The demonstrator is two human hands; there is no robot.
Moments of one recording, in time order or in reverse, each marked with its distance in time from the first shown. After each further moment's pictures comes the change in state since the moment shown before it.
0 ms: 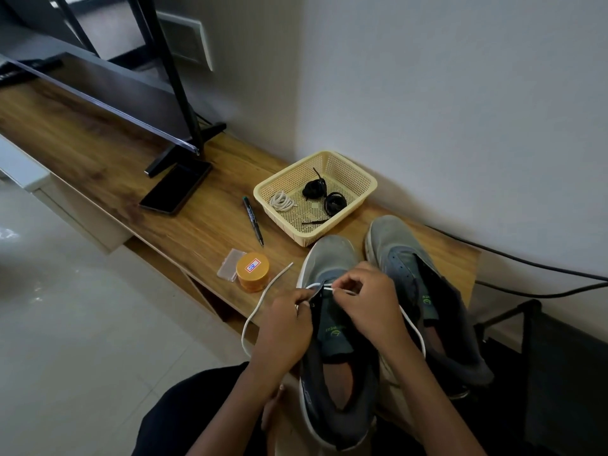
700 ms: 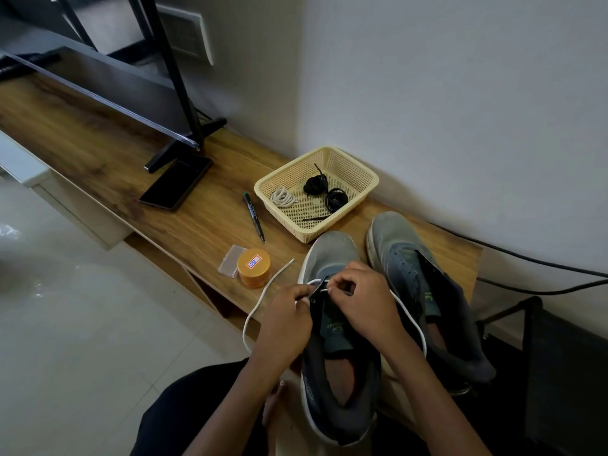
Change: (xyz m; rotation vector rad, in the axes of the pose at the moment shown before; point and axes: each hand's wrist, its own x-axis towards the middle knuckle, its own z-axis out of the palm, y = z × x) left_hand 0.004 -0.006 0.002 -0.037 -0.002 -0.035; right_hand -0.001 0.002 0.005 -0.053 -0.077 -0.069
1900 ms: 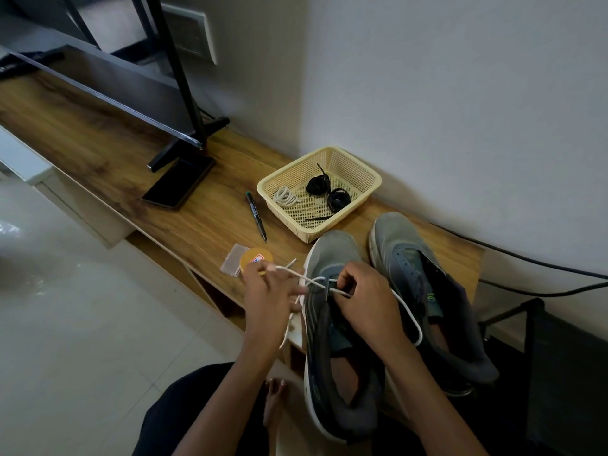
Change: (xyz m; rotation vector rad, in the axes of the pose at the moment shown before) left_hand 0.009 0.002 -0.009 -0.651 0.295 -0.058; right_hand -0.003 -0.004 0.001 -0.168 0.031 0.040
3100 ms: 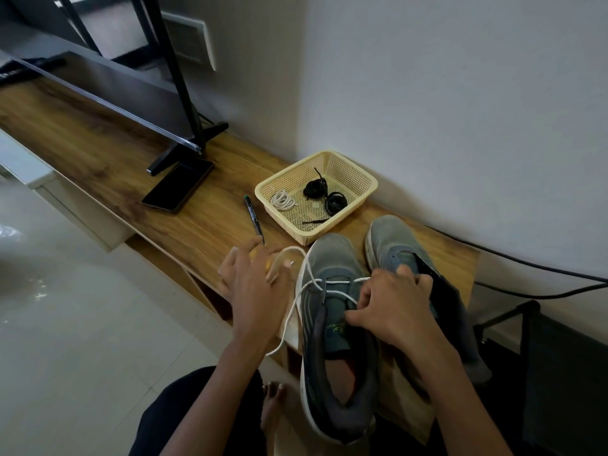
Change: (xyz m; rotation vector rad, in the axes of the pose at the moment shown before) left_hand 0.013 -0.001 -0.010 0.673 0.098 0.436; right_hand -0.005 -0.014 -0.052 -0.514 -0.263 0.051
